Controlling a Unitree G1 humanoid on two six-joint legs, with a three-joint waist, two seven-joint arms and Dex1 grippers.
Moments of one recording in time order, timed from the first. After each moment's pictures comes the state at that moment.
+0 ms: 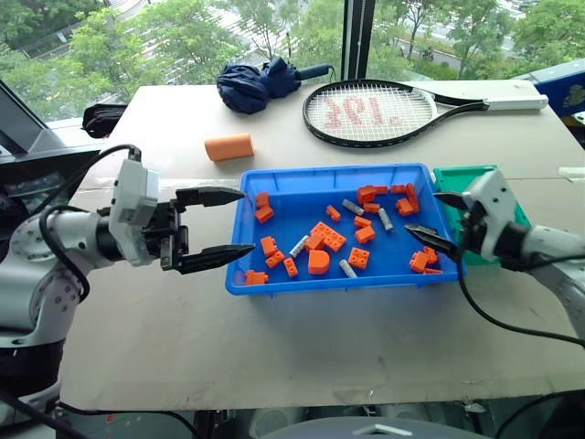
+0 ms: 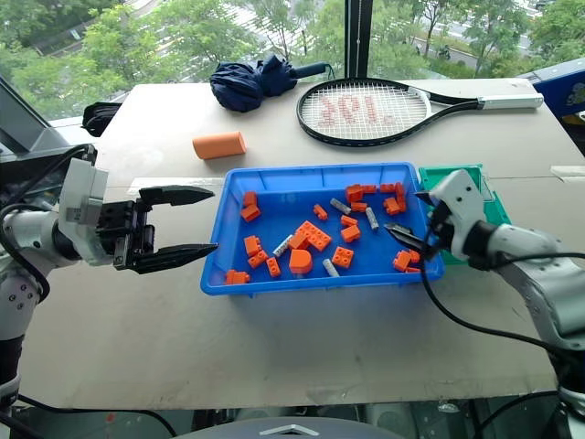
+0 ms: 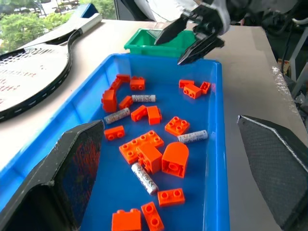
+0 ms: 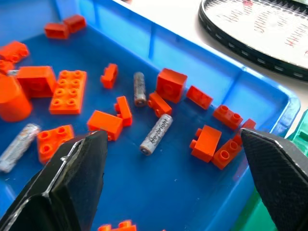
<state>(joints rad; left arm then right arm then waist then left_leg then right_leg) -0.22 0.95 0.30 -0.30 -0.78 0.43 -1.26 -0.30 -0.74 -0.02 -0.39 0.51 0.75 0.57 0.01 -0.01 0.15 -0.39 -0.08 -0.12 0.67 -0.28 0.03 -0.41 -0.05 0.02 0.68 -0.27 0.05</state>
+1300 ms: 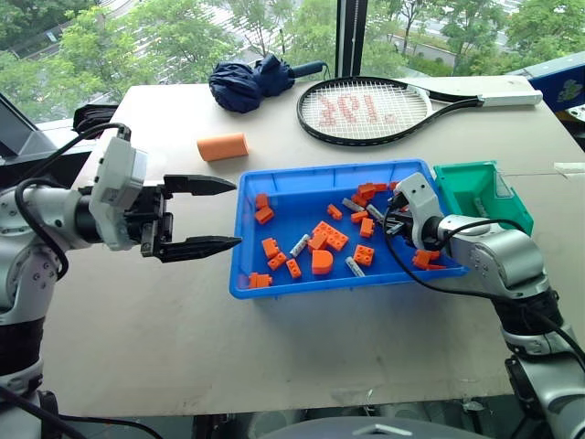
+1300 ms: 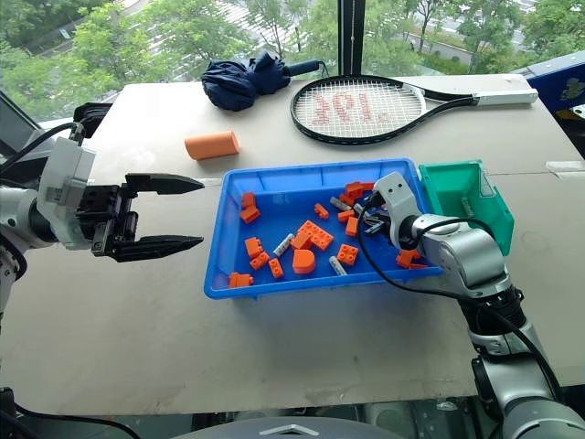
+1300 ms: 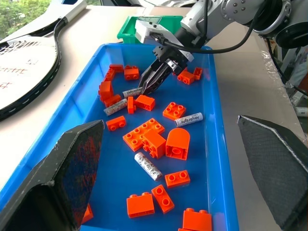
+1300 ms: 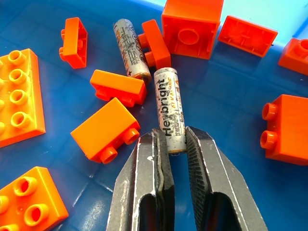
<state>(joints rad) -0.29 1.03 0.31 -0.22 -0.75 0.47 -1.36 -0.55 -0.47 0.14 -0.21 0.37 1.11 0.39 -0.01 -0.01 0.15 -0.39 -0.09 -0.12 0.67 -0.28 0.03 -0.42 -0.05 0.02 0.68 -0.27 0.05</state>
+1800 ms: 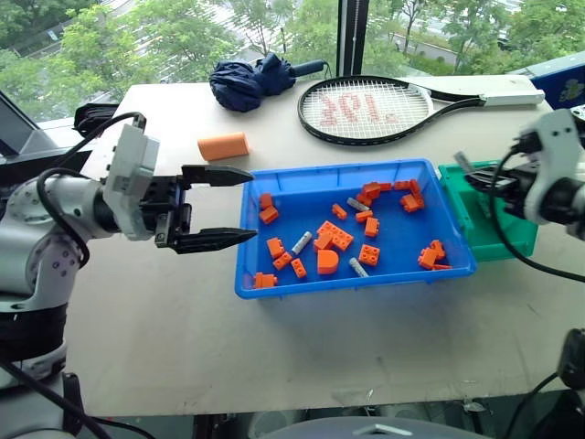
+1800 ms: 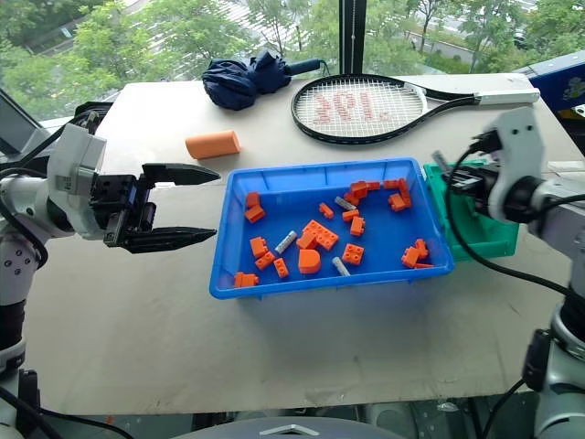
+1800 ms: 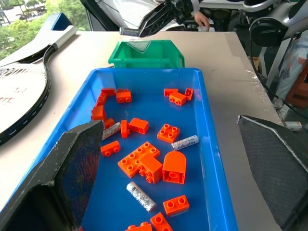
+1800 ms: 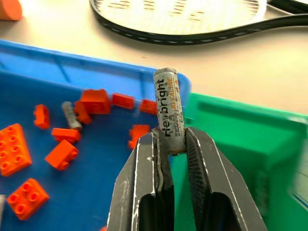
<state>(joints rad) -0.41 0.96 0.24 -0.22 -0.78 0.50 -1.35 -0.56 -0.77 -0.43 -0.53 0.54 1.56 0.44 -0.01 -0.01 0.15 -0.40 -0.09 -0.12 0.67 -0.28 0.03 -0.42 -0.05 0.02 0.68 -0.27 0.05</state>
